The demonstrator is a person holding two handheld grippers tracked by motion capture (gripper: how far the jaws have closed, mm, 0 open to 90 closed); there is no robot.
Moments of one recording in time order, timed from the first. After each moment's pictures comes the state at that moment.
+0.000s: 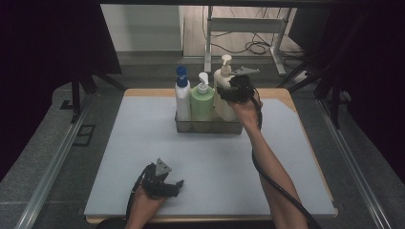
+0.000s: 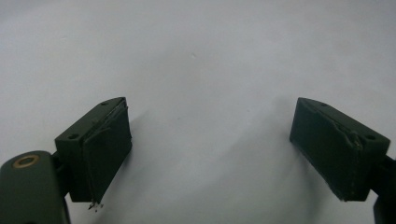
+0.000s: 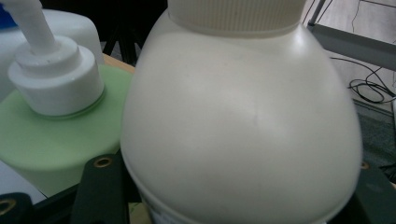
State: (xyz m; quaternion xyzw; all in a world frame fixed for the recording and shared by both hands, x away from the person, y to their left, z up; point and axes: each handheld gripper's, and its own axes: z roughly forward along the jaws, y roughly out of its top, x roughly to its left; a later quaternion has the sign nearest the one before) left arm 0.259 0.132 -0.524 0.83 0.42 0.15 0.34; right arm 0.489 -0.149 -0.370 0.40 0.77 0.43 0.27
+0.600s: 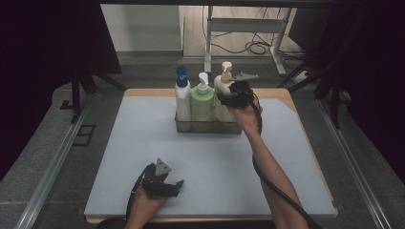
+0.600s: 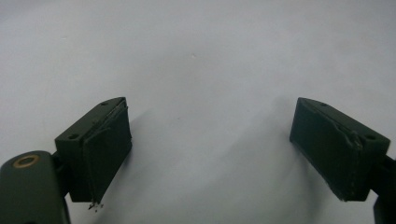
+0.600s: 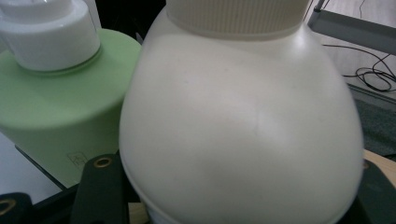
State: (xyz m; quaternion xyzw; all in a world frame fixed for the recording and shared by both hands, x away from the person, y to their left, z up) left arm 0.260 0.132 -0.524 0.83 0.41 0.15 0.34; right arm 0.483 -0.152 -0.386 0.41 0.77 0.42 0.25
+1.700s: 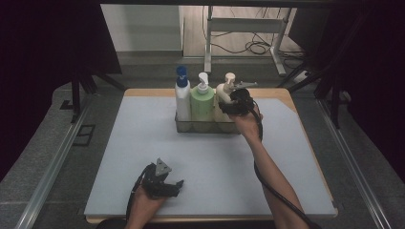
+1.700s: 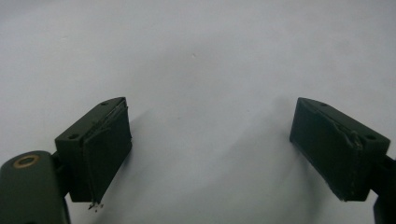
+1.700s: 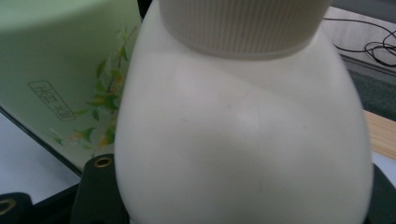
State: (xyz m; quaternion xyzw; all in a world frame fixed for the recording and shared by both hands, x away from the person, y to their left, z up) left arm 0.260 0.132 -0.524 0.83 0.41 0.15 0.34; right arm 0.479 -0.157 -0.413 0.43 0.78 0.39 0.23
